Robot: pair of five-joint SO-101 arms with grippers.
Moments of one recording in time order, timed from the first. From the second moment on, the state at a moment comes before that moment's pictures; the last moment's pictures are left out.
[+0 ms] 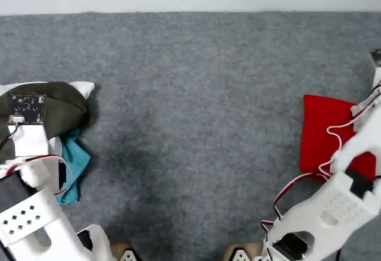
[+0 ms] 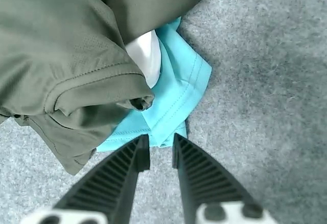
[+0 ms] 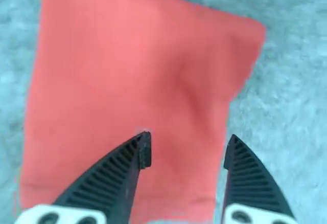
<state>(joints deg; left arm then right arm) -35.1 -52.4 36.4 95.7 -18.1 36.2 23.8 -24.4 81.5 37.3</state>
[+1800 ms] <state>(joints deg) -35.1 -52.4 40.7 91.3 -18.1 37.5 8.3 -10.4 100.3 36.7</state>
